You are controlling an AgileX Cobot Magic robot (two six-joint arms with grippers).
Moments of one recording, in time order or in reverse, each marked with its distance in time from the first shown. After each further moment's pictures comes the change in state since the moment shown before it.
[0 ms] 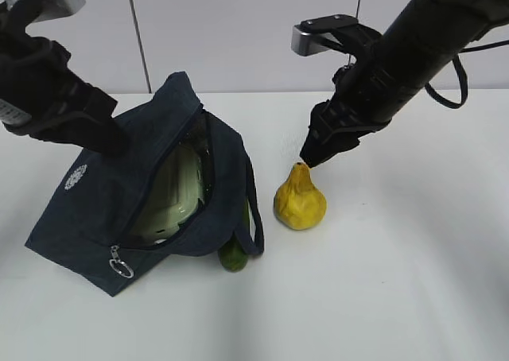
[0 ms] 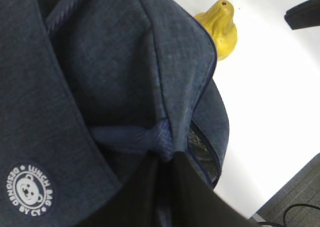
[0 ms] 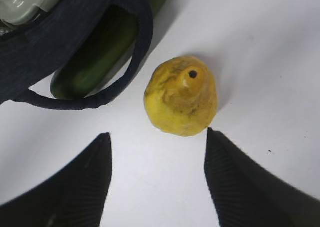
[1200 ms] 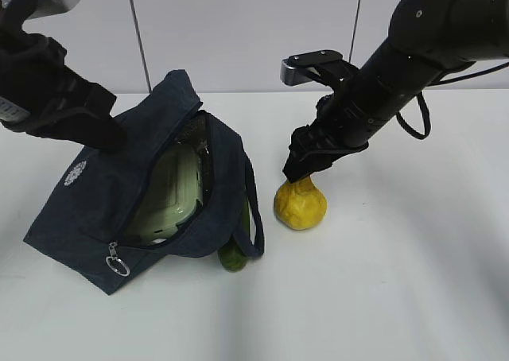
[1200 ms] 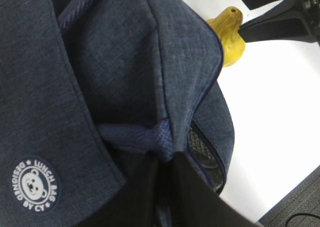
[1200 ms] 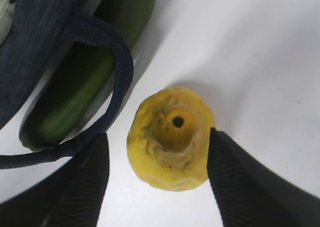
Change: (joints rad) left arm 0.000 -0.006 0.000 0.020 -0.018 -0.038; right arm 0.000 0.143 -0.002 0.071 -0.155 -0.005
